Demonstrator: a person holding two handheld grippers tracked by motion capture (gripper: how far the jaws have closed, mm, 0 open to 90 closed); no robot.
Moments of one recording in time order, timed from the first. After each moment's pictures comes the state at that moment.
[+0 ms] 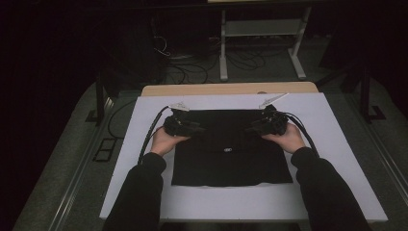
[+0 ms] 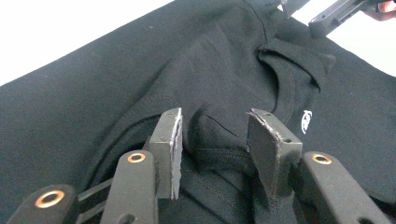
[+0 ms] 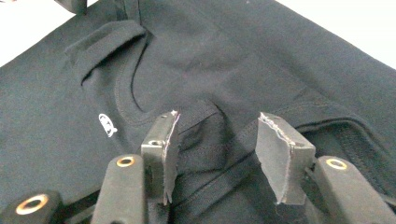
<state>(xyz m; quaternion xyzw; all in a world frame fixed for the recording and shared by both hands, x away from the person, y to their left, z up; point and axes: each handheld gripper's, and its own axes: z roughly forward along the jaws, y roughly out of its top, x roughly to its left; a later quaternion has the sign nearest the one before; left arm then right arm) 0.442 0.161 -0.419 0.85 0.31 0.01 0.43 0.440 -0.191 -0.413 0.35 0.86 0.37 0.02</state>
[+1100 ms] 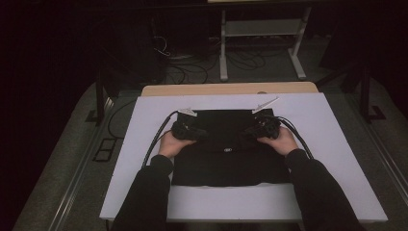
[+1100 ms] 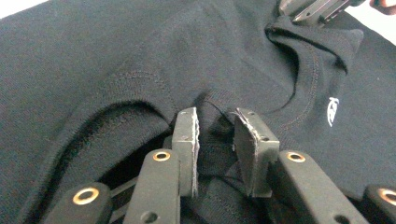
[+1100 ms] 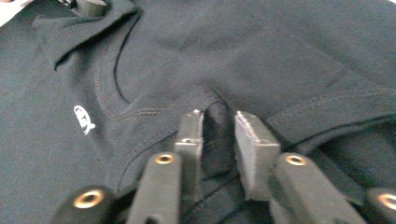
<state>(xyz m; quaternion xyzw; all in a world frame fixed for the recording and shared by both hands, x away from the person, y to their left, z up) 0.447 0.143 -0.445 0.86 0.31 -0.01 0.40 0.447 -0.177 -0.439 0.35 0.87 0.35 0.00</state>
